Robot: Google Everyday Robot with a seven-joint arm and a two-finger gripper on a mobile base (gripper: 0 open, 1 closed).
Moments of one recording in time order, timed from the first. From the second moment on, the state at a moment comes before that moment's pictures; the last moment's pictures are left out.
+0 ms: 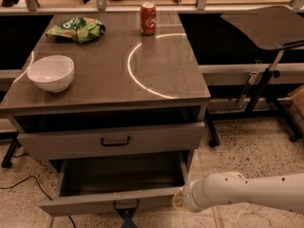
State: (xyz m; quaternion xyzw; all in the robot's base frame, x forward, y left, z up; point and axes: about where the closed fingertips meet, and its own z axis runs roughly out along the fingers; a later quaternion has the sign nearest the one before) arm 0.411 -0.100 0.426 -0.72 0.65 0.09 0.22
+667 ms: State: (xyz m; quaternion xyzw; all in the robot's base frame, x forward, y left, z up) arm 0.488 -0.075 0.462 -0.73 0.62 0.04 0.29
